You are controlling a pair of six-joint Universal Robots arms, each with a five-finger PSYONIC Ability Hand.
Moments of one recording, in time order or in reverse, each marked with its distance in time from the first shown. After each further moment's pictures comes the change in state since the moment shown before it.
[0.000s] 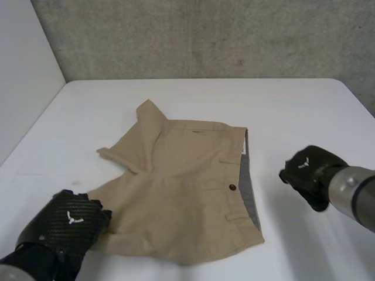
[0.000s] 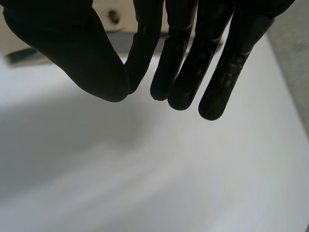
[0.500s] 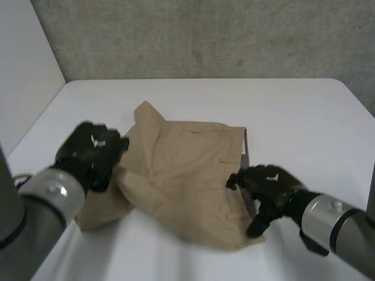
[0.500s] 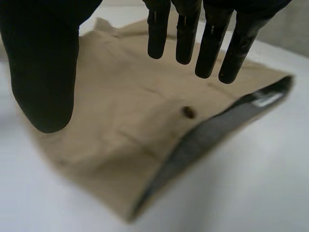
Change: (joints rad) left arm 0.065 -0.280 0.304 0.208 0.054 -0.020; right arm 0.009 -0.025 0.269 -0.330 -0.352 0.670; left_hand 0.000 0.000 0.000 0.000 0.000; right_hand -0.680 -0.786 -0.822 -0.847 -0.828
